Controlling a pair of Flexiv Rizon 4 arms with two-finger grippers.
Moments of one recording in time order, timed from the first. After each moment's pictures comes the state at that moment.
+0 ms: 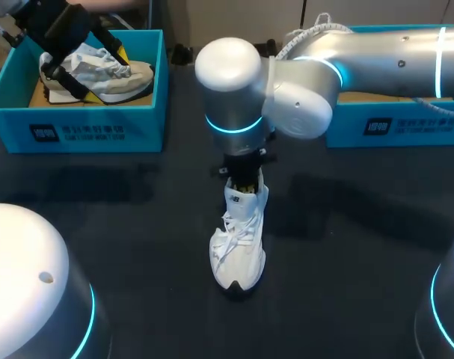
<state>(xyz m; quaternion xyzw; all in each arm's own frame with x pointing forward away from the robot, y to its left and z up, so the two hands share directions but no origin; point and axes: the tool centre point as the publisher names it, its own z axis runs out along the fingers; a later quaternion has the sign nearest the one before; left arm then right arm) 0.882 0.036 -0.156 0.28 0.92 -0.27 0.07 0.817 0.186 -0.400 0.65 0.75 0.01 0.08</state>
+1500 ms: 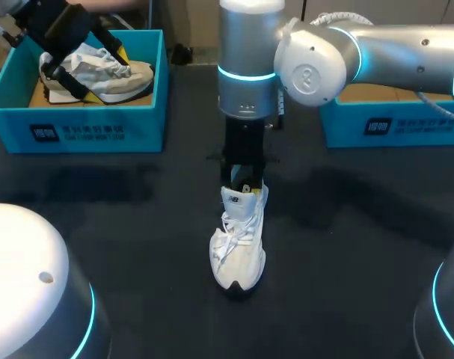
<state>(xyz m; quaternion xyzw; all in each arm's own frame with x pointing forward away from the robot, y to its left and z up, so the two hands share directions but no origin) 0.882 0.036 -0.156 0.28 0.92 -0.27 0.07 0.753 0.204 -0.343 0.72 0.68 -0.07 -0.11</state>
